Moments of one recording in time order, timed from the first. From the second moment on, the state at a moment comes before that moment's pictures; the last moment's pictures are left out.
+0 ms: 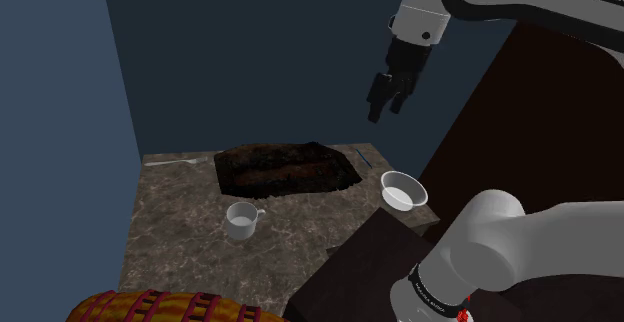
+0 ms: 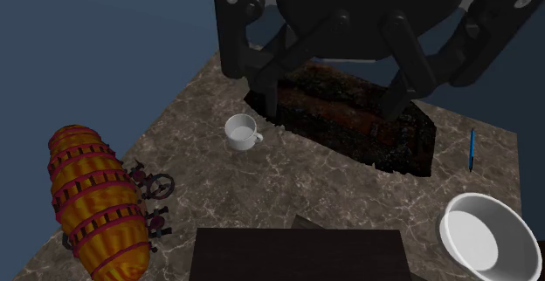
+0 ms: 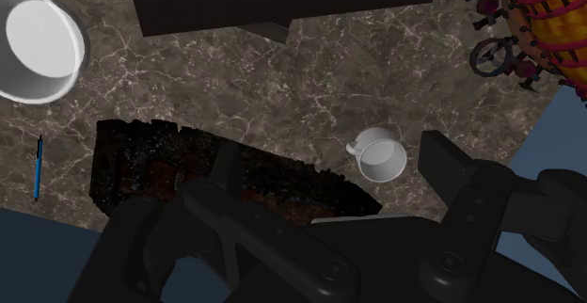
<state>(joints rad) 0.00 -0.78 0.05 -2.29 0.01 1.48 0.10</state>
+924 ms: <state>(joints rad) 0.02 -0.54 0.17 -2.44 0.06 1.87 0.21</state>
